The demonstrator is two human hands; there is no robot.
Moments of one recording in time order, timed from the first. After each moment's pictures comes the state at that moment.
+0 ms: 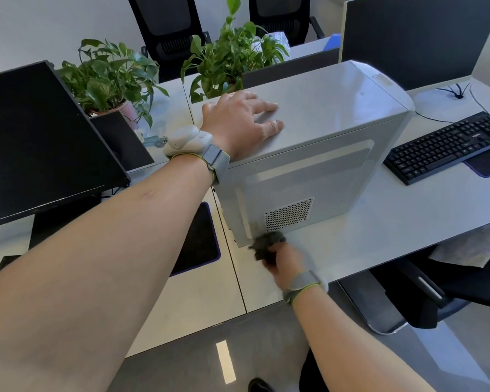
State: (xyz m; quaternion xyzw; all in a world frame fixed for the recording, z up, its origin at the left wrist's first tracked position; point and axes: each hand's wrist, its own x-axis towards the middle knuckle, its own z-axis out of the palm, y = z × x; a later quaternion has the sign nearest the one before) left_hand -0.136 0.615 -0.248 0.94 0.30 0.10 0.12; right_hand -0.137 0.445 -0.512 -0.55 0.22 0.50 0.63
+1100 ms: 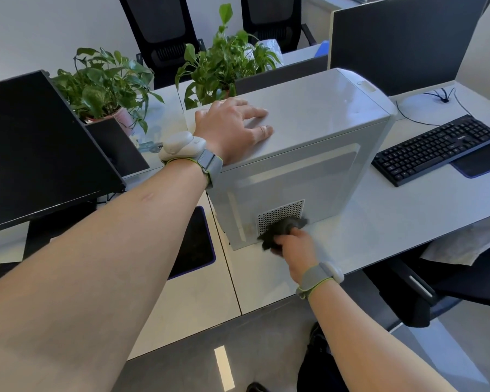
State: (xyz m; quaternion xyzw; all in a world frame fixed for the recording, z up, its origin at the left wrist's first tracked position) left_hand -0.134 0.613 -0.245 0.94 0.30 0.10 0.12; right_hand -0.111 0.421 -0.461 -0.63 0.06 0.42 0.65
